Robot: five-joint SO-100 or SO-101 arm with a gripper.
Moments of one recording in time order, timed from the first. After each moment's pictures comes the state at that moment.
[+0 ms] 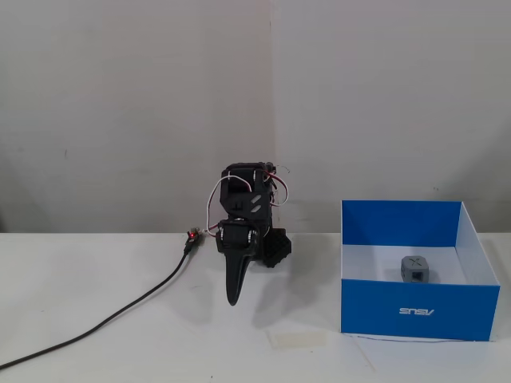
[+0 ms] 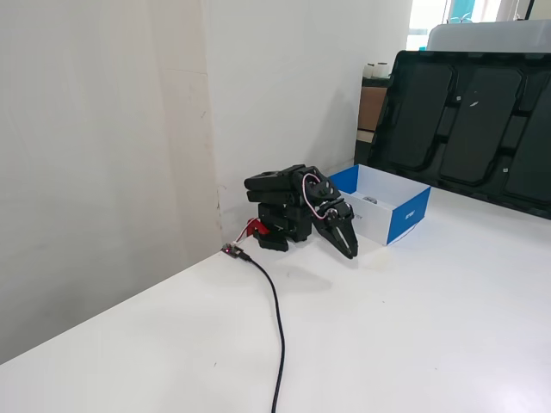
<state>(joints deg) -3.6 189.7 173.0 64.2 10.8</state>
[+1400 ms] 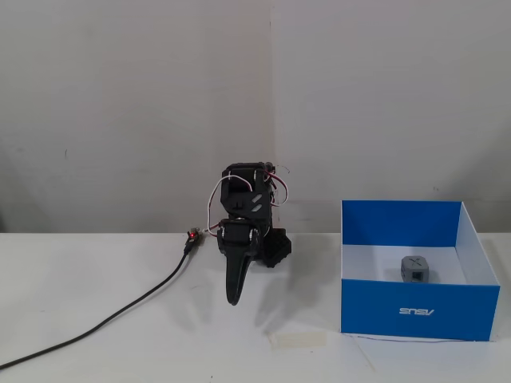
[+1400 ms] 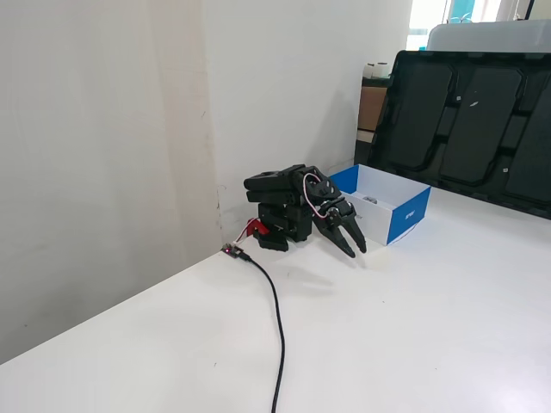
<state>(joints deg) -4.3 189.7 174.5 63.0 10.8</state>
